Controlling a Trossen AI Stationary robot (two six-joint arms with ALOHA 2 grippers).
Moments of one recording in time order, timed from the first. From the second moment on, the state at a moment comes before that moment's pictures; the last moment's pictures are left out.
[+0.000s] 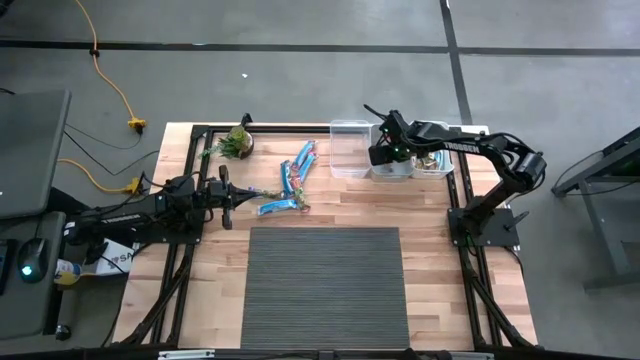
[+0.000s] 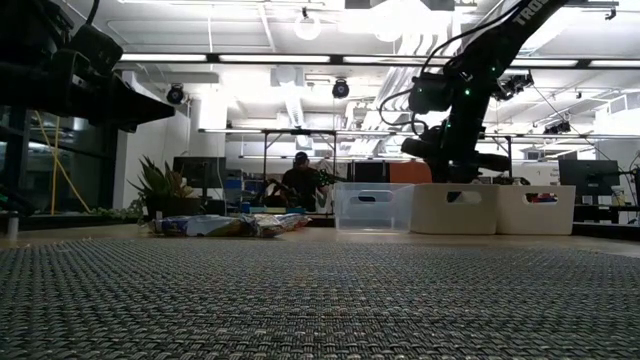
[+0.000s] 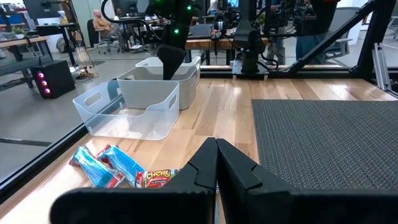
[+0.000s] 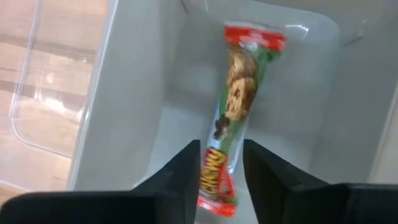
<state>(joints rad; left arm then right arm) 0.24 0.09 0.02 0.01 0.06 0.07 -0.71 1.58 0.95 -0.55 0.08 0.65</state>
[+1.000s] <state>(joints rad) 0.24 0.09 0.02 0.01 0.06 0.07 -0.60 1.50 1.35 -0.35 0.06 0.31</state>
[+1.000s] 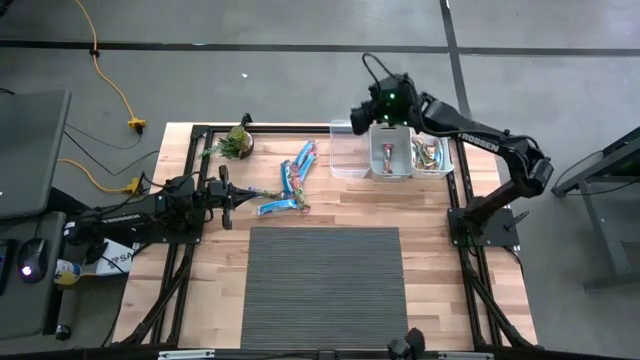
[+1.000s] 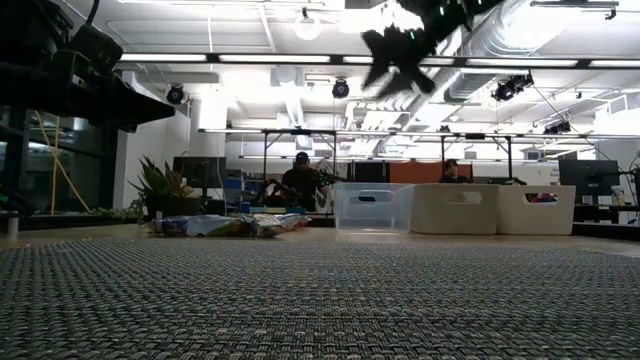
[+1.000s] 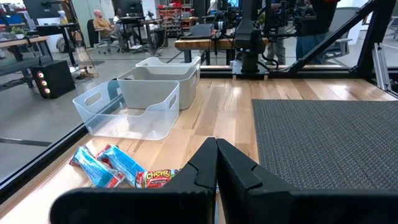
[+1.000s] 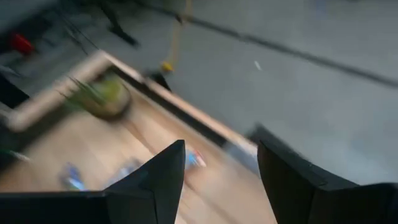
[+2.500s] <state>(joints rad) 0.24 0.09 0.02 0.01 0.06 0.07 -0.20 2.12 2.29 -0.73 0.32 0.47</state>
